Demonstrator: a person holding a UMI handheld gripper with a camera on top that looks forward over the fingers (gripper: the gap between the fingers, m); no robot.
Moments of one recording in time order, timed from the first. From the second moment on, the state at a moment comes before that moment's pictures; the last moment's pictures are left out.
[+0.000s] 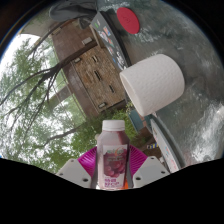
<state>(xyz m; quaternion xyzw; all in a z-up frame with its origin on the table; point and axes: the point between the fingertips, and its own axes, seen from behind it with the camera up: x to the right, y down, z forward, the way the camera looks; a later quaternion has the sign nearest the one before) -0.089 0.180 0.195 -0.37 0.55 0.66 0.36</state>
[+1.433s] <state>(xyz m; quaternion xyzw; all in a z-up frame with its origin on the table) 0.257 0.156 0.036 -0.75 0.09 -0.09 0.65</state>
